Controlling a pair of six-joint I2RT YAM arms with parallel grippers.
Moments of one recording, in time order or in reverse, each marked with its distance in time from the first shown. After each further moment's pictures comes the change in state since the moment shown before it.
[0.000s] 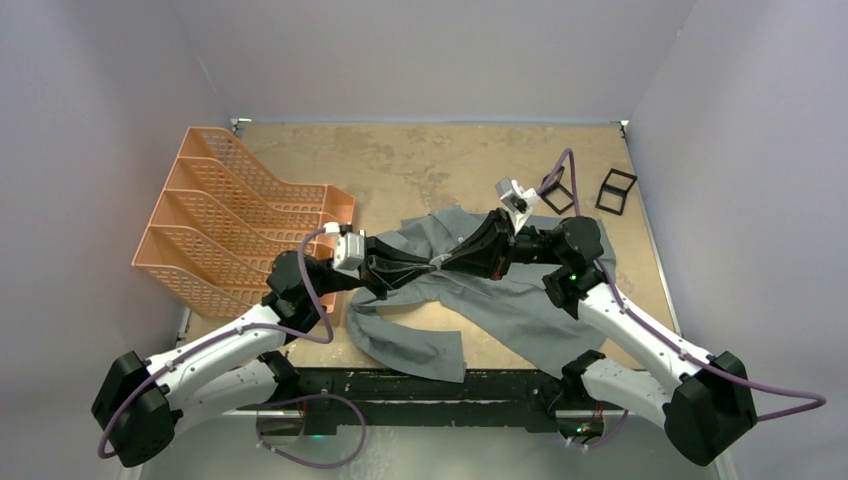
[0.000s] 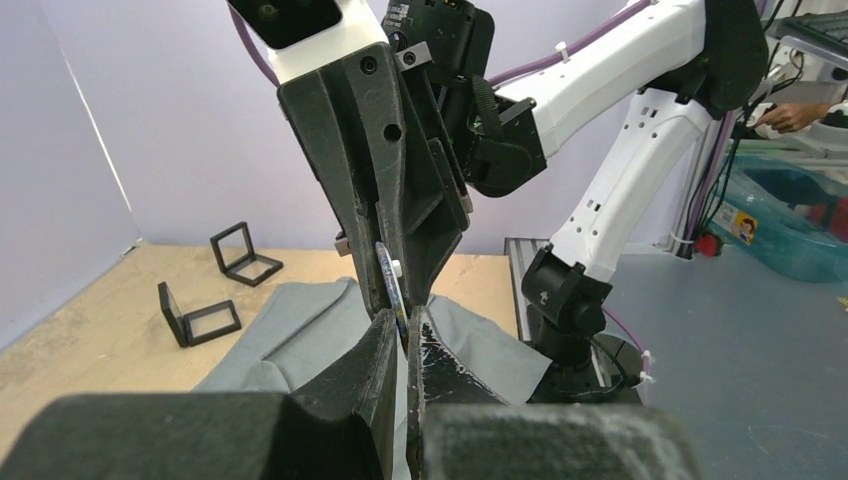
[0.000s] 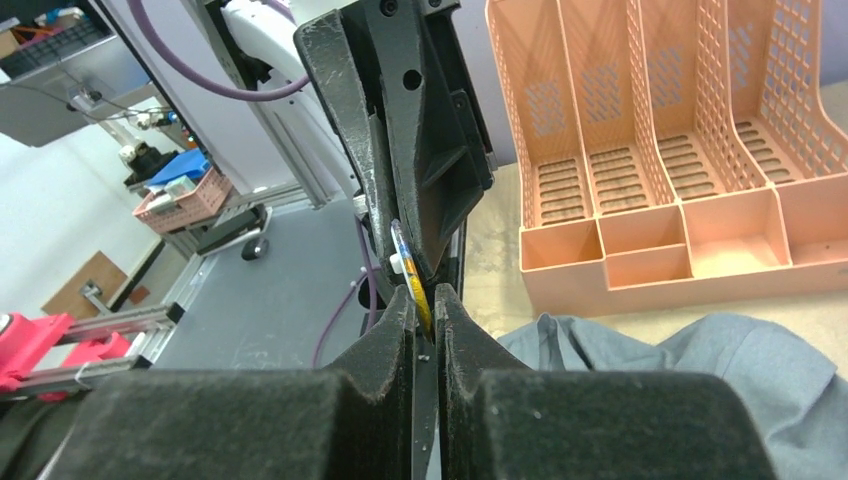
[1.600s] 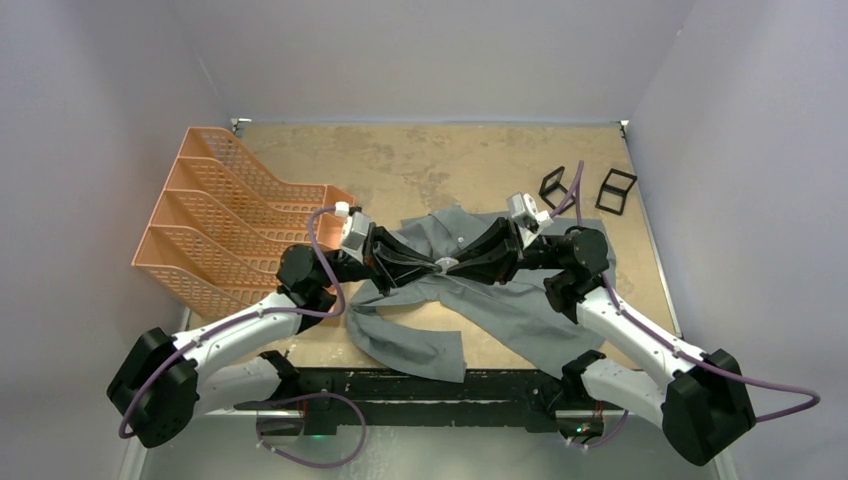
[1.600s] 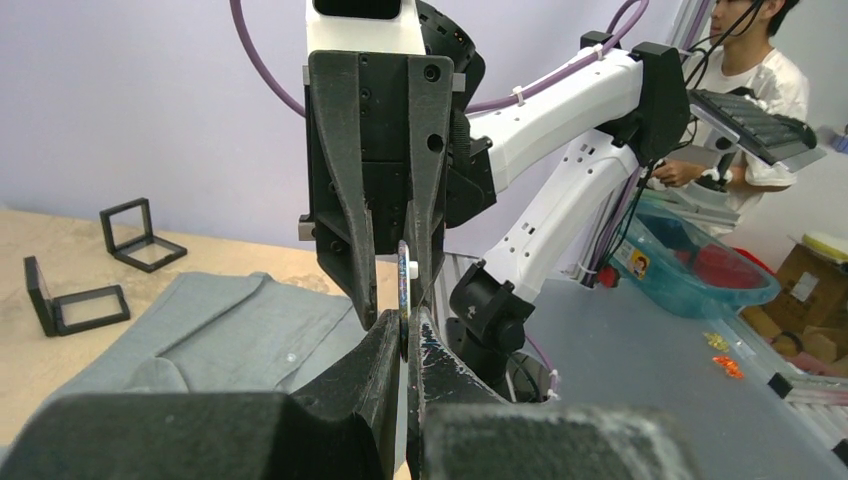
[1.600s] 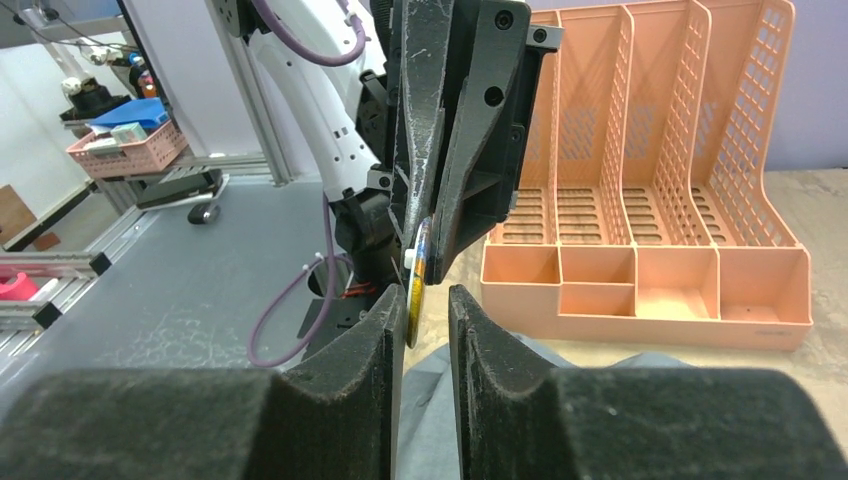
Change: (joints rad) left arm 0.055 0.152 0.003 0.215 0.085 -0.303; right arm -0.023 -0.001 -0.081 0.222 -0.069 -0.085
